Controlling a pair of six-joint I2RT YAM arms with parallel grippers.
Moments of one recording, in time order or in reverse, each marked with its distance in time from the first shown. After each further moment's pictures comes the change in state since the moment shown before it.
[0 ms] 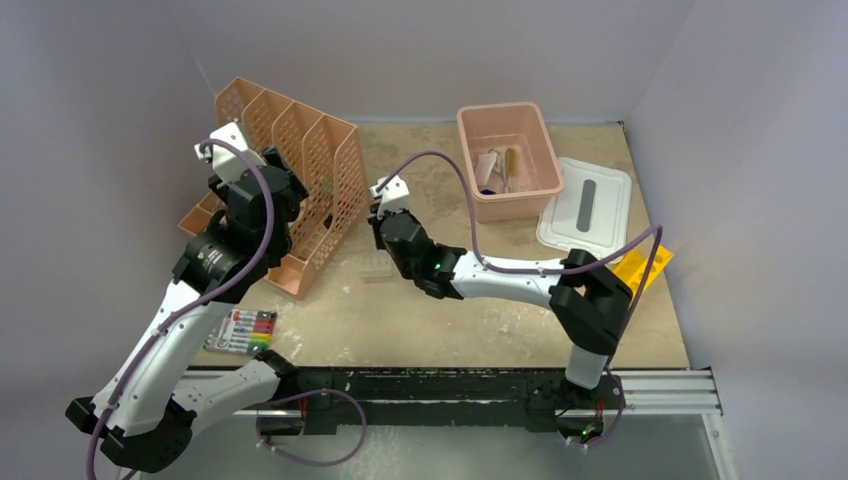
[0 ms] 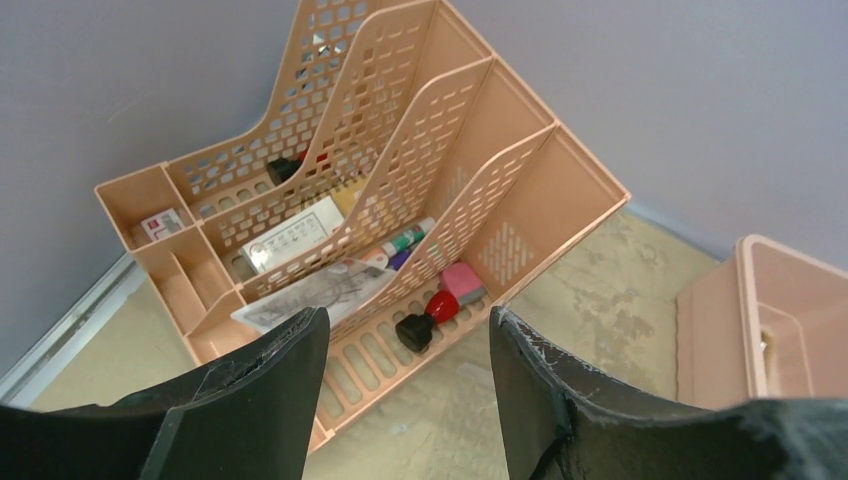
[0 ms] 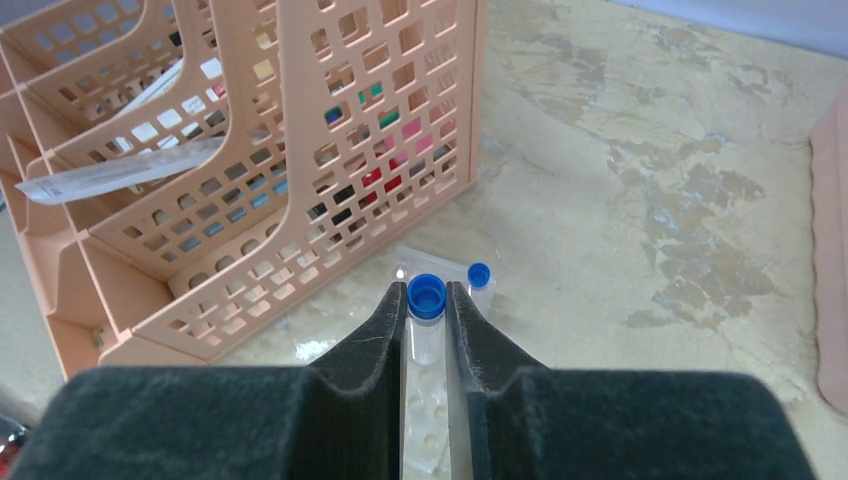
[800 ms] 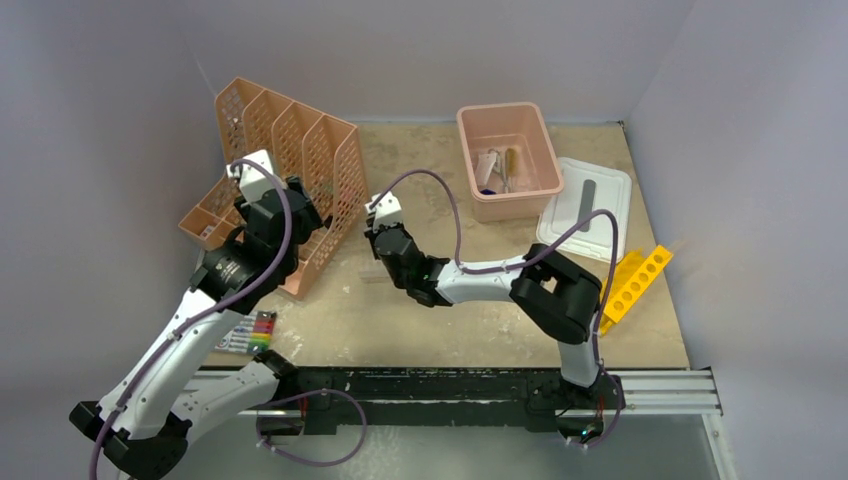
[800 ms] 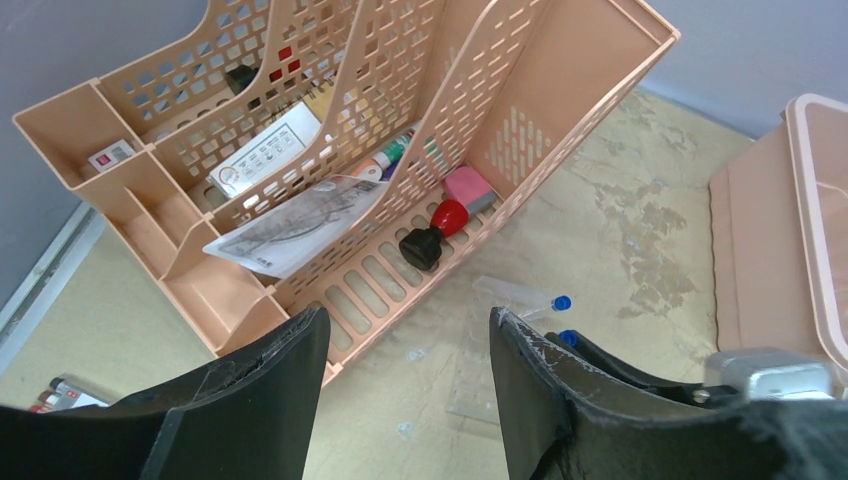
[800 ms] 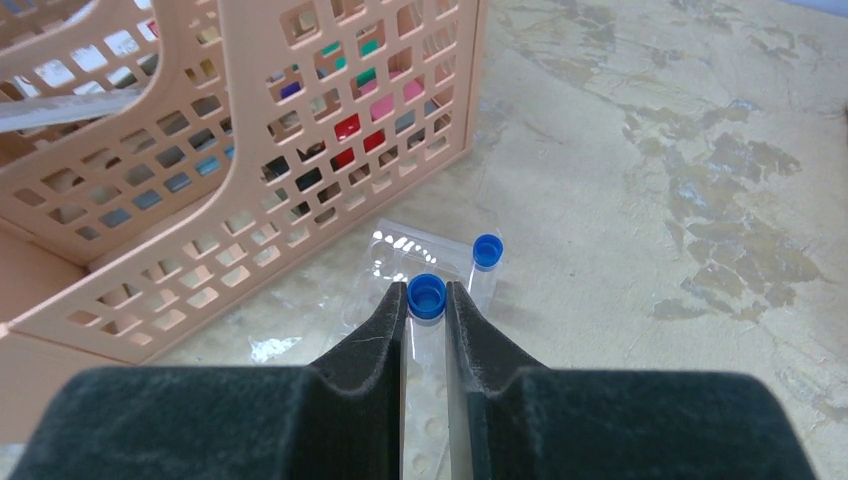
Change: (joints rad) left arm 0.000 -0.069 -0.215 -0.020 0.150 -0.035; right arm 0.002 0.154 -0.059 0.229 0.038 -0.038
